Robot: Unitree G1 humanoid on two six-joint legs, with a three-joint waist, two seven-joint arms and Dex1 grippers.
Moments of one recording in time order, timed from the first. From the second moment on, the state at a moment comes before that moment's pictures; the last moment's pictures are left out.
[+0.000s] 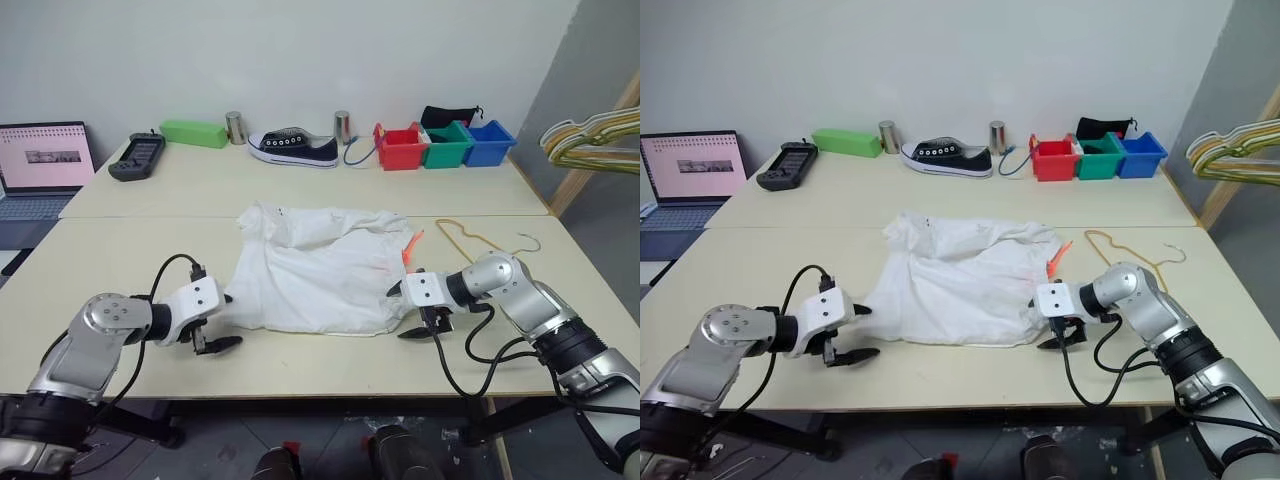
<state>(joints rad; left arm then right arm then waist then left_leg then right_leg) -0.24 0.89 -0.07 0.15 -0.03 0.13 -1.08 -0.67 -0.66 0.49 0.29 -0.10 -0.05 1.25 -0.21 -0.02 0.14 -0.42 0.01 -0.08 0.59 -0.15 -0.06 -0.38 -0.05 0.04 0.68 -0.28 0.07</state>
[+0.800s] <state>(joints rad) -0.25 0.86 -0.10 0.21 -0.04 0.12 -1.15 -0.69 -0.60 0.47 0.37 -0.14 -0.07 1.22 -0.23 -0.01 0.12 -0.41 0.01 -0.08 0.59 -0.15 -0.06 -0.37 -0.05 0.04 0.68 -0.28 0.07</state>
